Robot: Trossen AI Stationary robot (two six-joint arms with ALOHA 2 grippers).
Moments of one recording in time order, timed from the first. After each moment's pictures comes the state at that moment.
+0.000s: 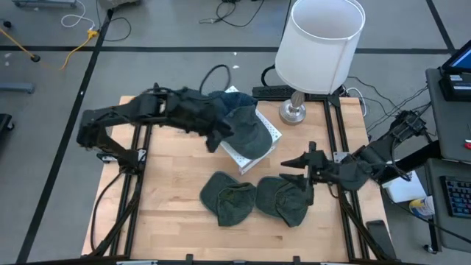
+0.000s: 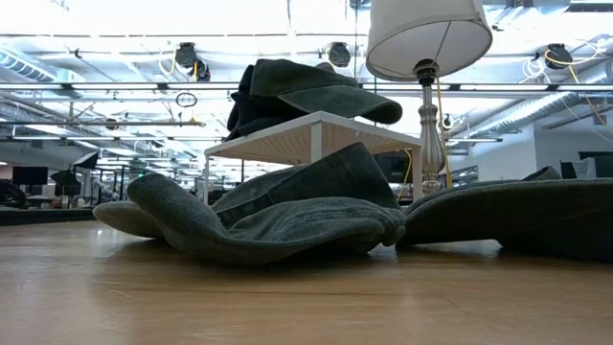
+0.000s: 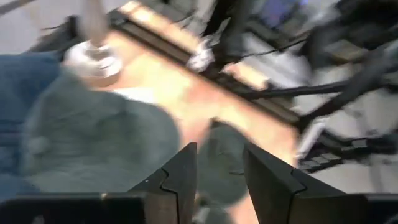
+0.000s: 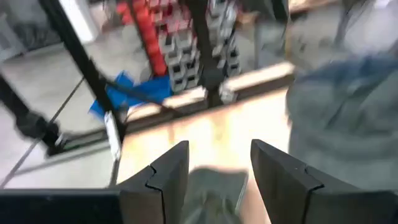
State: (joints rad) left arm 0.04 1.50 1.80 -0.84 0.00 -0.47; right arm 0.64 1.09 1.14 -0.39 0.73 0.51
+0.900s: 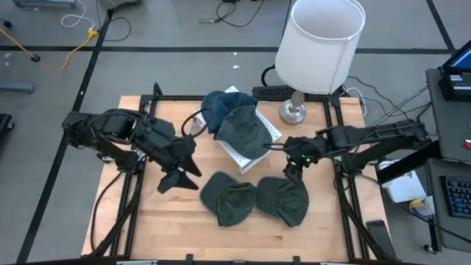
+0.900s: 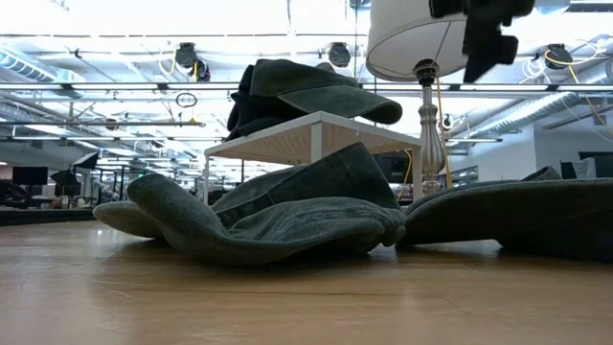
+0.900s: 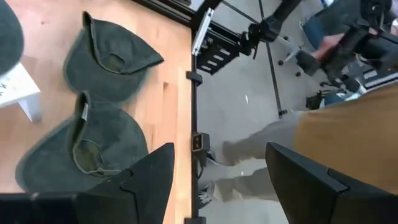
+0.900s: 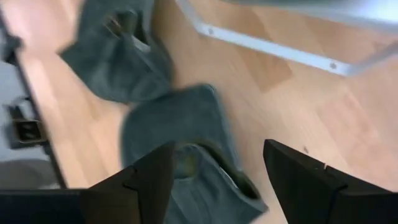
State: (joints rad) left arm -0.26 1.39 1.80 -1.03 0.26 -0.59; right arm 0.13 1.21 1.14 -1.00 -0.01 0.68
